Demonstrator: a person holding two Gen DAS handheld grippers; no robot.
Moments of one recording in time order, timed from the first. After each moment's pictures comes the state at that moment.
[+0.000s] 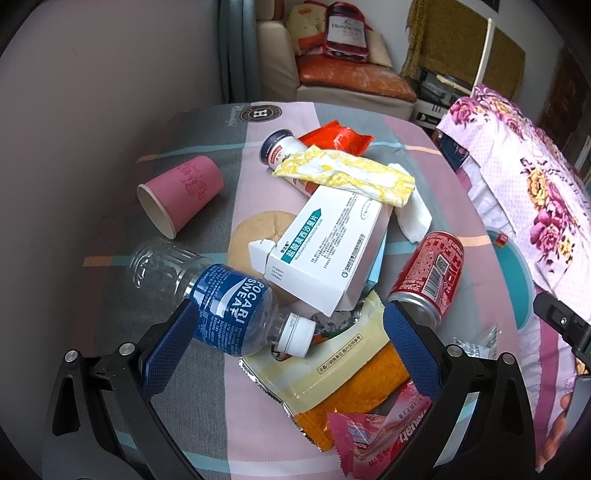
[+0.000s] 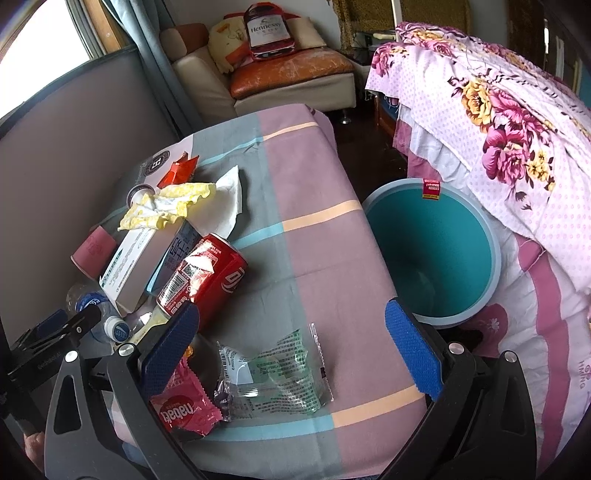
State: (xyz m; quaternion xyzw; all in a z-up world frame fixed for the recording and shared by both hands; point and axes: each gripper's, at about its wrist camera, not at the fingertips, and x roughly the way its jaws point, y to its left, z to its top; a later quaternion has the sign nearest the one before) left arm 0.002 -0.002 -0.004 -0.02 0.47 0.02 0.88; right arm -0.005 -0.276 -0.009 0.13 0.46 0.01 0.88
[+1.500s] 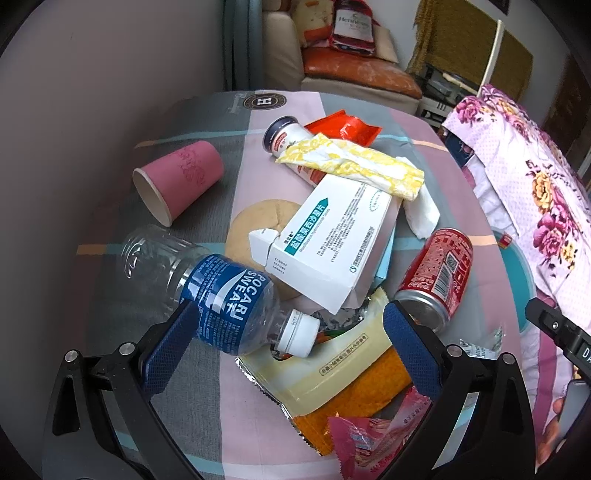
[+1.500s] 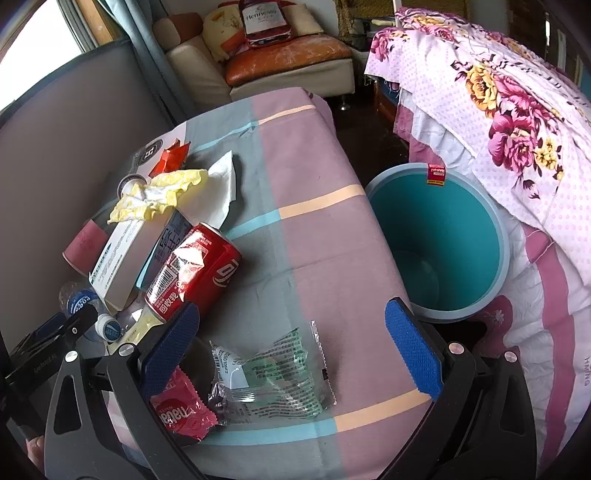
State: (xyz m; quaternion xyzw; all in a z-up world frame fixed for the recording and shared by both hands) left arm 0.007 0.002 -0.017 -0.04 0.49 0.02 0.87; right arm 0.006 -0.274 -0.026 0.13 0.48 0.01 0.87
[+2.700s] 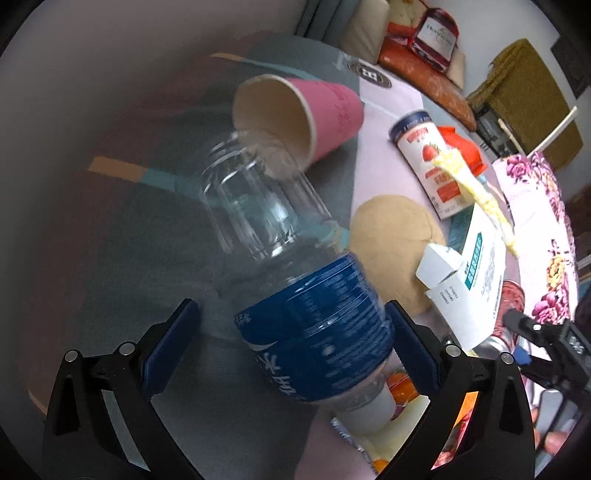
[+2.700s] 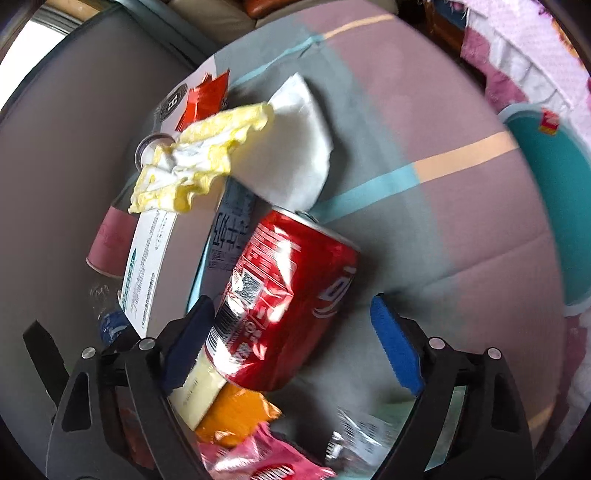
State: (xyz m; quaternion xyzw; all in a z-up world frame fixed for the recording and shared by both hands) left arm 0.012 0.130 -0.064 -0.20 0.53 0.07 0.82; right arm 0.091 -0.207 -0.080 0.22 0.59 0.10 0.77
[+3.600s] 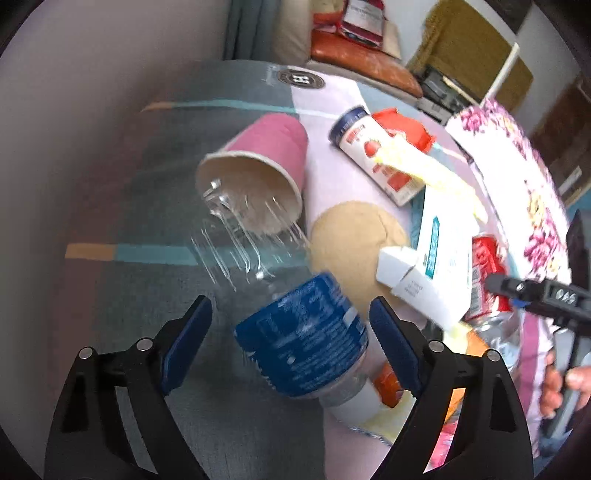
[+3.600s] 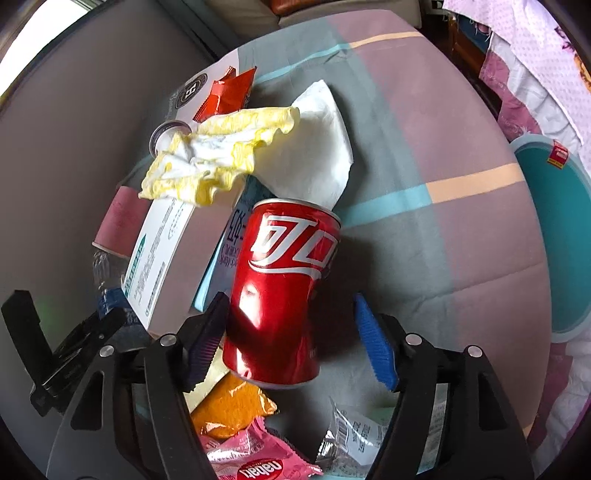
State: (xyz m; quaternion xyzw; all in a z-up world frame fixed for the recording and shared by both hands) left arm 0.036 0.116 -0.040 -0.12 0.52 -0.03 0.84; right arm 0.096 -0.199 -0.065 0.17 0.59 0.12 0.78
